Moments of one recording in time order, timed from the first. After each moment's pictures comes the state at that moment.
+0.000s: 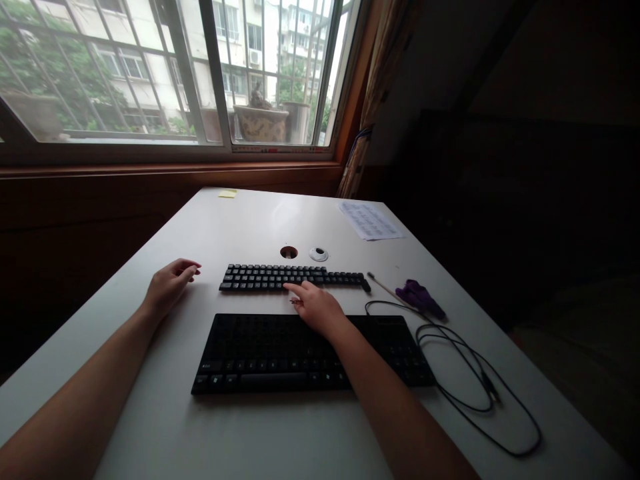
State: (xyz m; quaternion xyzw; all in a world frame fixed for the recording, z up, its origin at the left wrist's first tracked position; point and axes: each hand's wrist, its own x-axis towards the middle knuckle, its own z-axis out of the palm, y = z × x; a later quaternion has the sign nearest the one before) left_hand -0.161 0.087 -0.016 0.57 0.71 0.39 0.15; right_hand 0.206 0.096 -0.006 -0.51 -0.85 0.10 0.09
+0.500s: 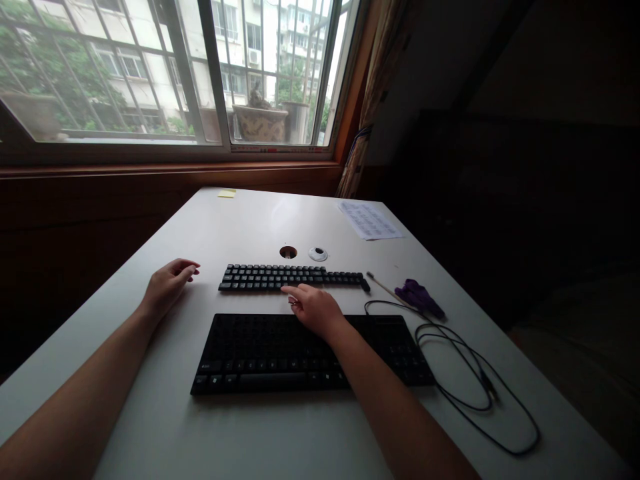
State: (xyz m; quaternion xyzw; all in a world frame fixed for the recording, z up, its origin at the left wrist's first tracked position) left_hand -0.161 0.087 -0.016 0.56 0.70 0.40 0.16; right_hand 0.204 0.088 0.000 -0.49 -0.86 0.09 0.09
